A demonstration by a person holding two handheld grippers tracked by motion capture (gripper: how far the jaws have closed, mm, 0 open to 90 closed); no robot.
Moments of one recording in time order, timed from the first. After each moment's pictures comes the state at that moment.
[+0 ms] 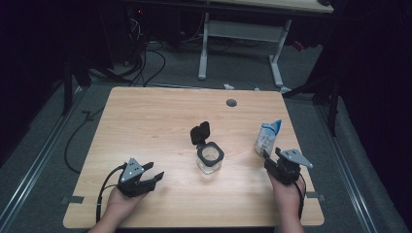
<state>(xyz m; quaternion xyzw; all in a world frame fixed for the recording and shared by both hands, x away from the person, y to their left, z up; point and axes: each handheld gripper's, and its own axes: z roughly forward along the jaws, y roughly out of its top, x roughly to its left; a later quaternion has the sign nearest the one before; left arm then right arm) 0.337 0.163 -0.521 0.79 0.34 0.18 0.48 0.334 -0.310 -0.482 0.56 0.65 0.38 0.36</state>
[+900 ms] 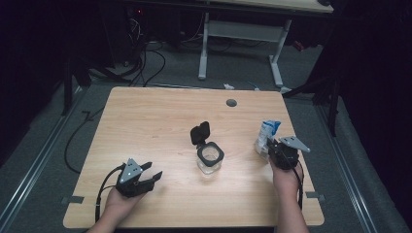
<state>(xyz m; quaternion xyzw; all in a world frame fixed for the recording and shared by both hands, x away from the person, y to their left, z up) 0.335 0.168 -0.521 0.79 0.34 0.19 0.47 0.371 -0.314 -0.475 0.57 0.65 0.37 0.35</state>
